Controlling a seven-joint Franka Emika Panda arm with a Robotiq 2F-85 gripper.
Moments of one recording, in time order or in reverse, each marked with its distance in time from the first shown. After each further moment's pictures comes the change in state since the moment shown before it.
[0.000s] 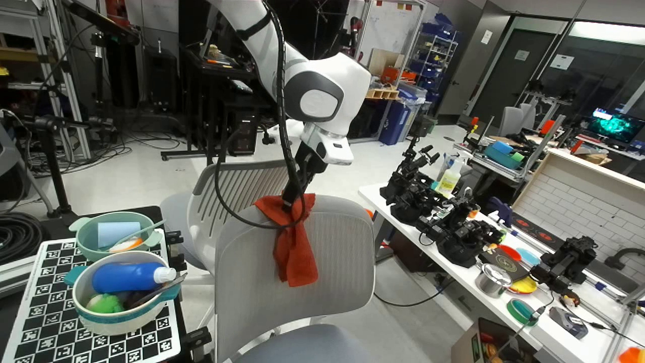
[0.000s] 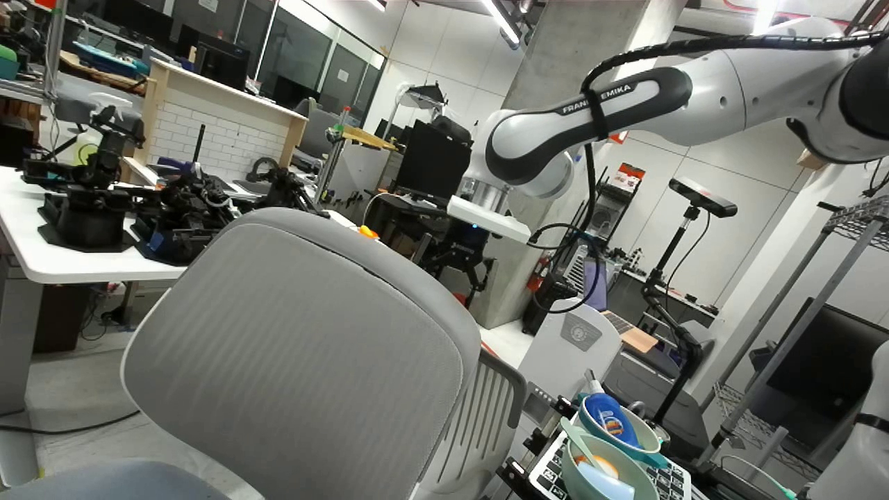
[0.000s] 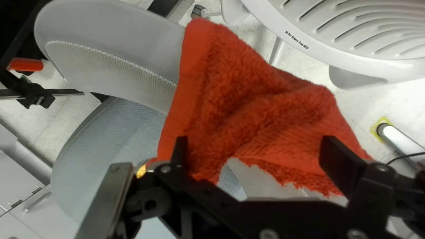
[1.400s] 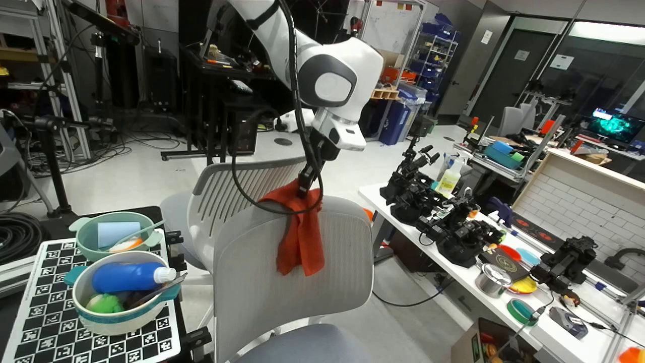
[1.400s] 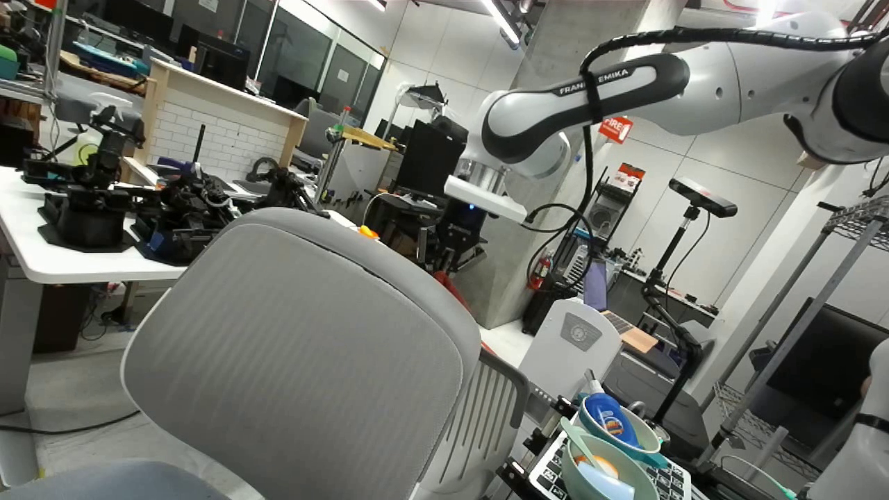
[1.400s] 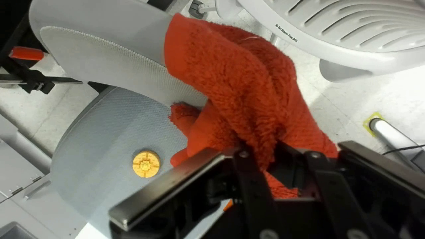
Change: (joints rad) arm 0.026 0.012 -0.035 0.106 -0.002 -0.086 -0.004
